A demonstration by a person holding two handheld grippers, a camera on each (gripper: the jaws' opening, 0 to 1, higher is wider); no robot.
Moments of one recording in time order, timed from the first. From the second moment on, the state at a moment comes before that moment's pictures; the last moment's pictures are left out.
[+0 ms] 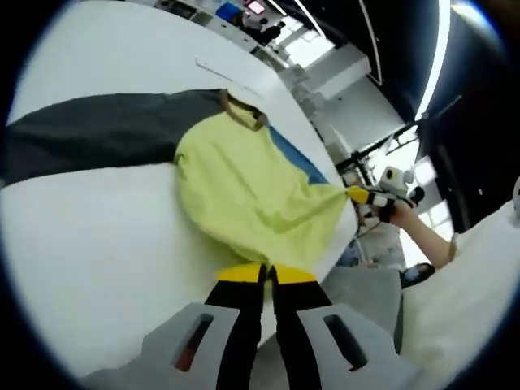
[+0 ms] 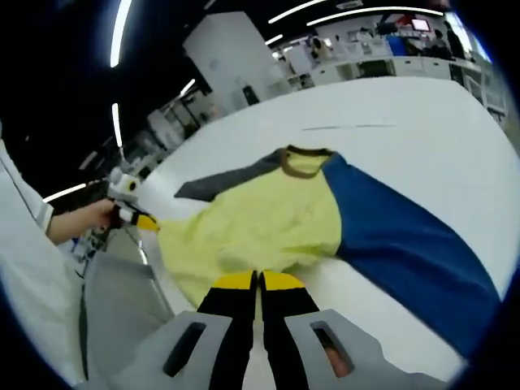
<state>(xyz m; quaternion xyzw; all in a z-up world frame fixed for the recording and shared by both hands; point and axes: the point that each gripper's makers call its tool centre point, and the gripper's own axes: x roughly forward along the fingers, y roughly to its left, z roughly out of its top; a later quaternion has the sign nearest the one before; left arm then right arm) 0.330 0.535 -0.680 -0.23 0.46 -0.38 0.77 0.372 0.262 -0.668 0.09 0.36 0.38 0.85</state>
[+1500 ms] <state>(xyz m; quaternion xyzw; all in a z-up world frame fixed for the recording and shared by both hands) 0.478 0.549 -0.730 -0.24 0.48 -0.28 0.79 0.487 0.250 -0.724 0.11 0.44 0.28 0.85</state>
